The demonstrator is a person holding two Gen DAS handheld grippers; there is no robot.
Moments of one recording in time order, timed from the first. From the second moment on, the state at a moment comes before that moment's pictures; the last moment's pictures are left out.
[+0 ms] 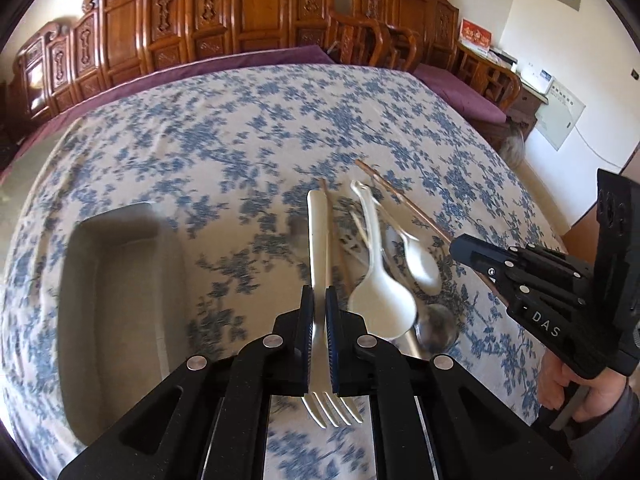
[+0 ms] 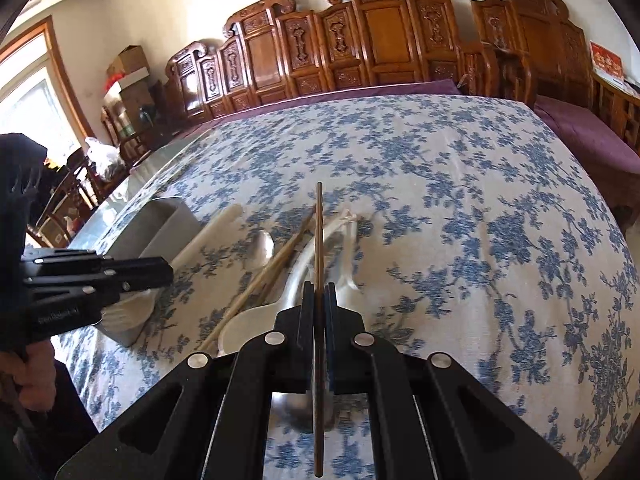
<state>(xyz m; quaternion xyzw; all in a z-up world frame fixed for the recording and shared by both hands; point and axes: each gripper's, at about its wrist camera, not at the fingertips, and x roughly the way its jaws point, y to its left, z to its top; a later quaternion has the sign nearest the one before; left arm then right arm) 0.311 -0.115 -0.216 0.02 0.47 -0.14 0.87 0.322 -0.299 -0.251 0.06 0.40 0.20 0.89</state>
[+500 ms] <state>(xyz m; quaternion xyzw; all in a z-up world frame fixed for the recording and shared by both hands) 0.313 -0.019 -0.212 0.00 0.46 -0.09 0.88 0.312 -0.229 -0.248 0.03 0.39 0.26 0.88</state>
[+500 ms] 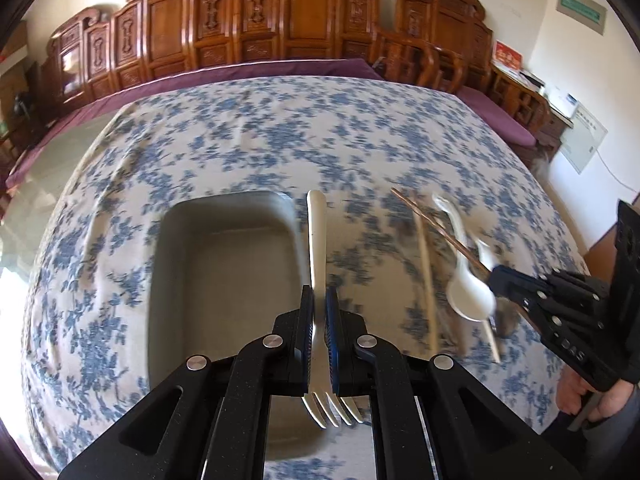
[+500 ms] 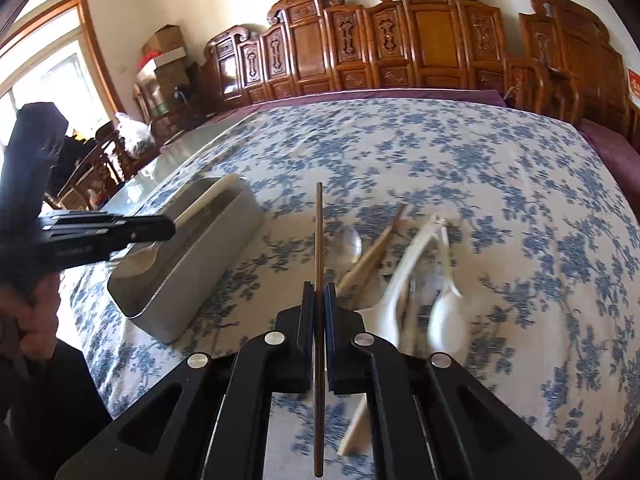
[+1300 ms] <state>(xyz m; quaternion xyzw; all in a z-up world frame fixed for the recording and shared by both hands) 0.326 0.041 -0.255 -0.01 0.49 -0.04 0.87 0.311 -0.202 -0.254 0.02 0.40 0.24 0.88</state>
